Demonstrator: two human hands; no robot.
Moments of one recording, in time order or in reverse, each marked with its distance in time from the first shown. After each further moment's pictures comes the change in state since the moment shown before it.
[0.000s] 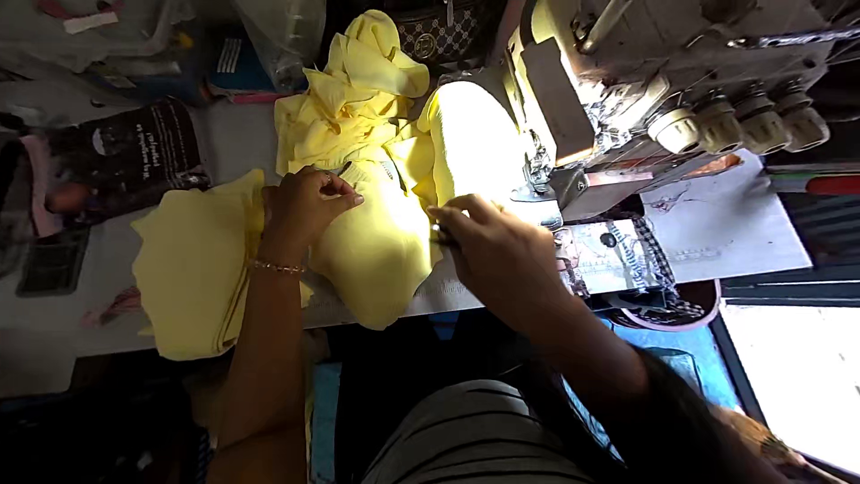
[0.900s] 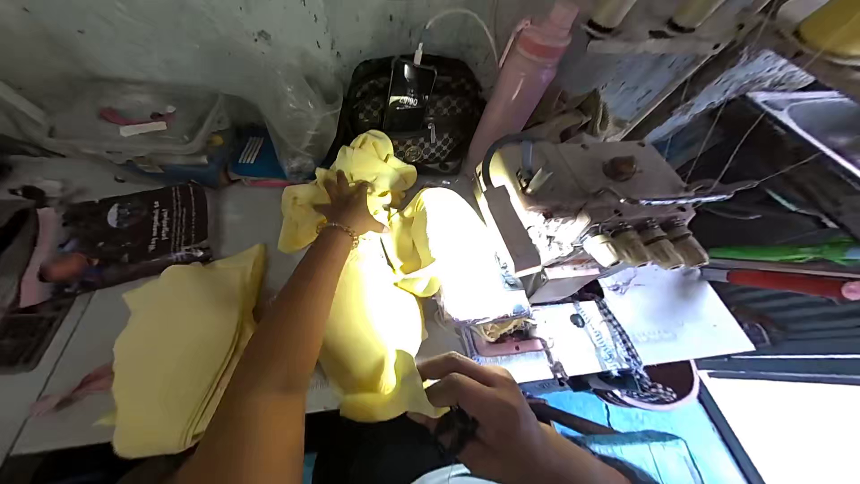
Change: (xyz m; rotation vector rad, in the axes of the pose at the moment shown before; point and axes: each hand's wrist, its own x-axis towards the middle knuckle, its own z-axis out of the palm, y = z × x) left_hand 0.138 0.050 0.022 0.245 -0.053 -0.111; right_hand -0.039 0.004 0.011 0.730 0.211 -0.359
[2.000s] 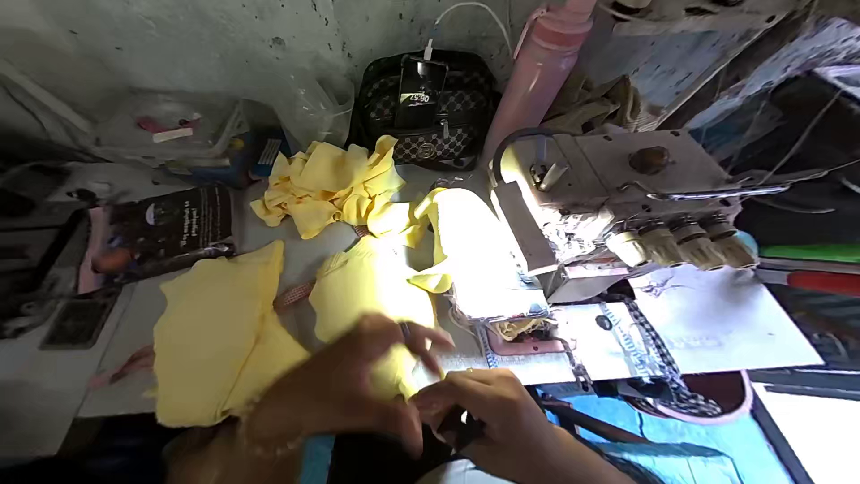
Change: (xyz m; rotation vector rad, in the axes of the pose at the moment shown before) left_hand -0.218 -0.024 -0.013 -0.706 -0.241 0.754; right_hand -0.010 0.002 0.004 0.118 -0.073 0.046
